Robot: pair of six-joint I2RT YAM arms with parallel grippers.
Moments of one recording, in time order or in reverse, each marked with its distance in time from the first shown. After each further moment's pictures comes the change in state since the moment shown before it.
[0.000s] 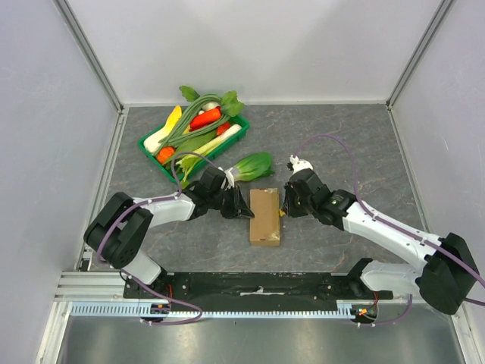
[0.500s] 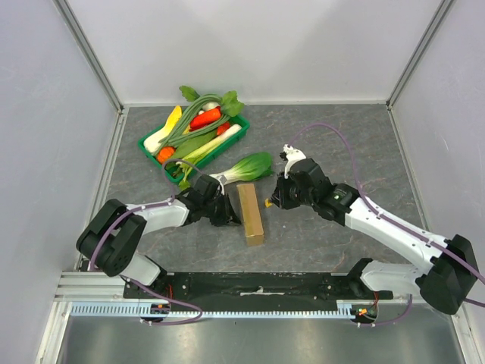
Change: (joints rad) left arm 0.022 -0.084 -0.092 -0.090 -0.131 0.000; right arm 0.001 -0.021 0.109 0.043 -0.127 -0.045
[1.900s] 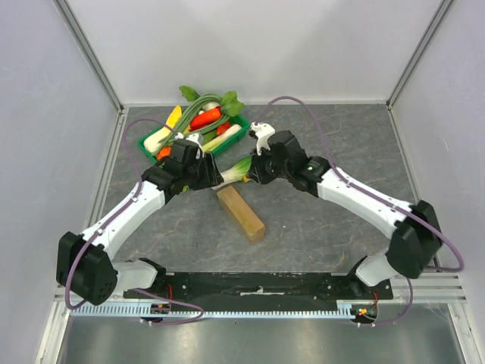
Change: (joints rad) left arm 0.142 -0.240 0.369 -0.496 -0.317 0.216; right arm -0.009 0.361 0.314 0.109 -0.095 -0.270
